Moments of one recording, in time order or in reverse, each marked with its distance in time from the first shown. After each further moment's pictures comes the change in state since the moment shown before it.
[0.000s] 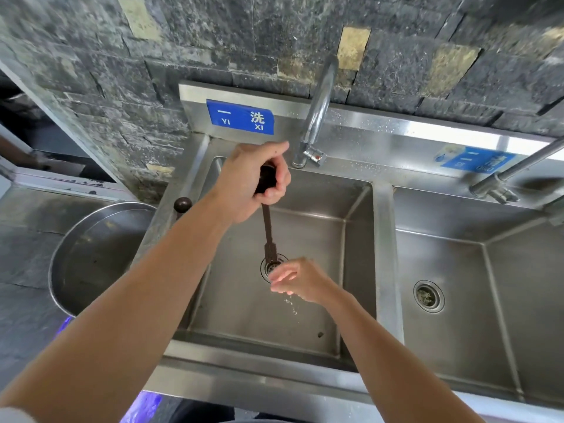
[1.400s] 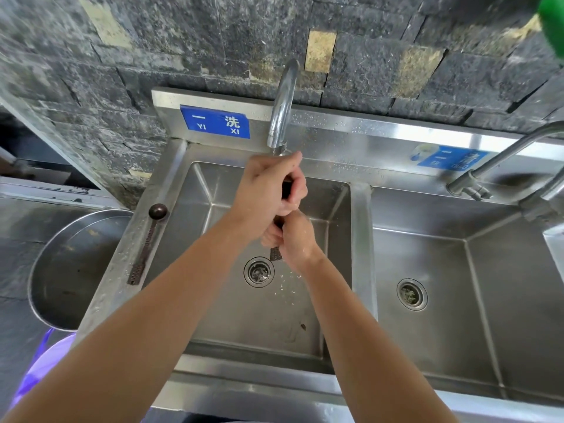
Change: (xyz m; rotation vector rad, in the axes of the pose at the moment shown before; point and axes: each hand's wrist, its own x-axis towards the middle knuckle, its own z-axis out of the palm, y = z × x) left_hand 0.006 -0.027 0.089 0.131 0.027 0.178; right_hand -0.020 -0.081 -0.063 0.852 0.140 -0.324
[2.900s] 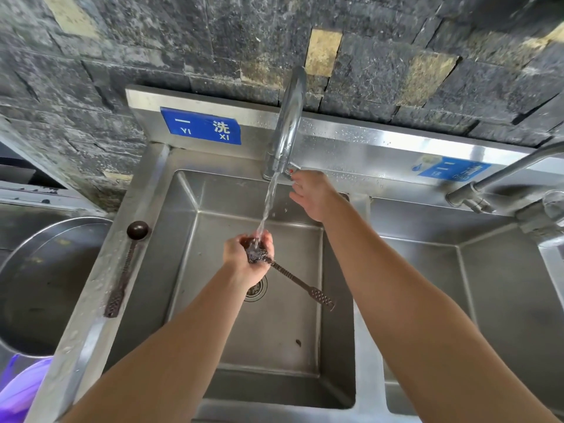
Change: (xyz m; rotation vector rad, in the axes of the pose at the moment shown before) left_hand 0.045 -0.151 -0.074 -1.038 0.662 -0.742; right_hand 0.157 -0.034 -0.092 -0.179 0.517 0.359
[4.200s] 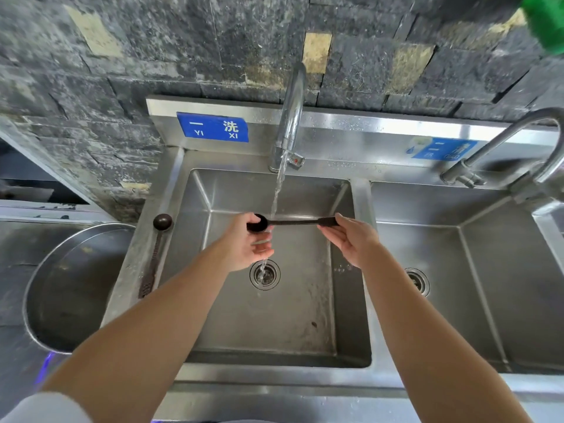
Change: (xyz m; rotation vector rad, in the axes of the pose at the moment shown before) left_hand -0.058 0.037 -0.025 0.813 -0.064 -0.010; right_hand -0.093 0.117 -0.069 0.664 0.087 0.110
